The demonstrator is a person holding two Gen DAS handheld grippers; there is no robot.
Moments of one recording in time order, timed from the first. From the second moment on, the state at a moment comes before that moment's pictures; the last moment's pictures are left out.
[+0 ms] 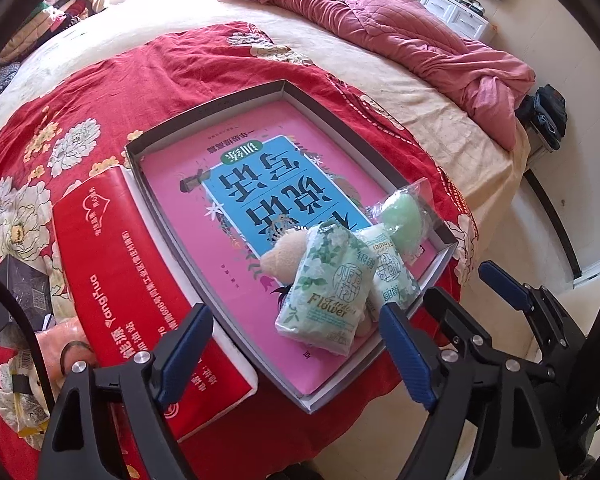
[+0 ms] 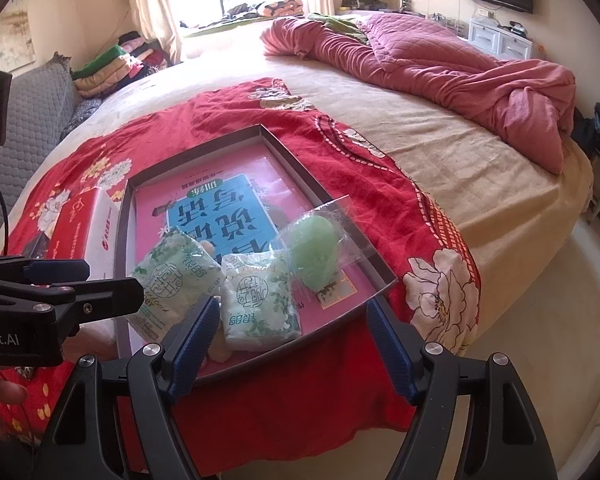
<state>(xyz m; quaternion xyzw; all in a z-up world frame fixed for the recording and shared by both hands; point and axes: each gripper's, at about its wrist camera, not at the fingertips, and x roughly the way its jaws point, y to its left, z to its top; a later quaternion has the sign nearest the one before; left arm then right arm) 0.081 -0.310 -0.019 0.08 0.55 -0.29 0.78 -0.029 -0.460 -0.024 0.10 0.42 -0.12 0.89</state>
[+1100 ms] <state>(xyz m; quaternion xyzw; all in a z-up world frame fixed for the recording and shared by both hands) 0.067 -0.155 0.028 0.02 0.51 -0.20 0.83 -0.020 -0.355 0.037 0.05 0.39 -0.07 0.92</state>
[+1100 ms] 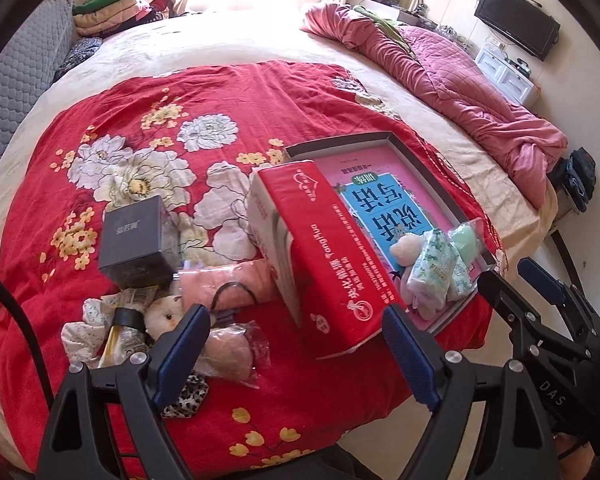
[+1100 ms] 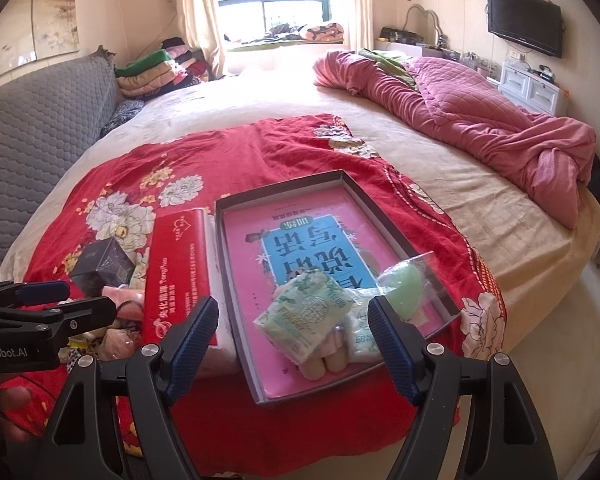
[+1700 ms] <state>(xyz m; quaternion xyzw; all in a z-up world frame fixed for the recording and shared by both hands) 0.072 -0.044 0.036 -0.03 0.52 -0.14 0.84 -0.005 -0.287 0.050 0.02 0.39 -0.03 0.92</state>
